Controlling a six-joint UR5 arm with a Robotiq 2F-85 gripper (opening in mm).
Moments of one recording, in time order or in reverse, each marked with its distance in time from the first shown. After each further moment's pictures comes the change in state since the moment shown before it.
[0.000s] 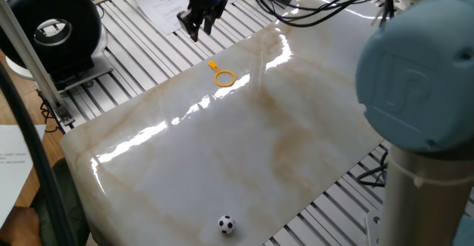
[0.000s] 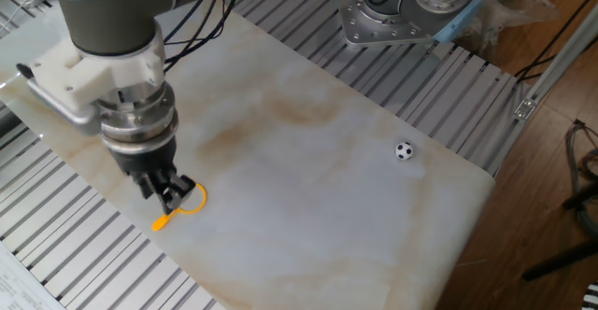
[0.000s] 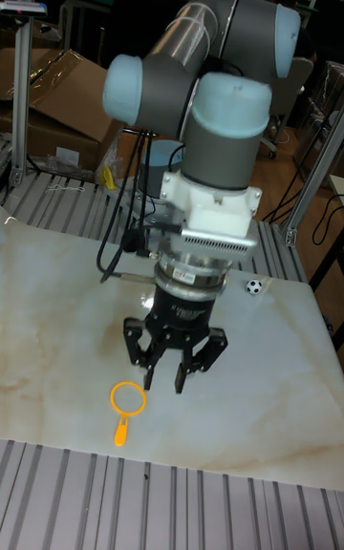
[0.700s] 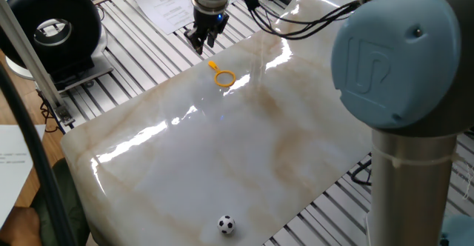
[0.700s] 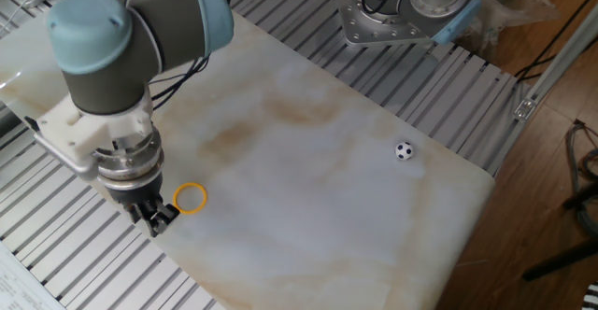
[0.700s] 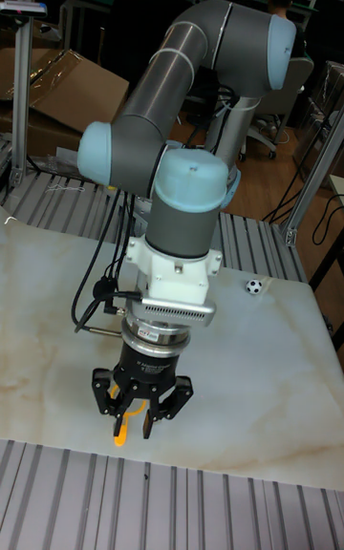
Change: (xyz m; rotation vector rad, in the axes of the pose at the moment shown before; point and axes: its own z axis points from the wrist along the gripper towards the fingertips) arm 0.000 -0.027 0.066 0.023 -0.006 0.007
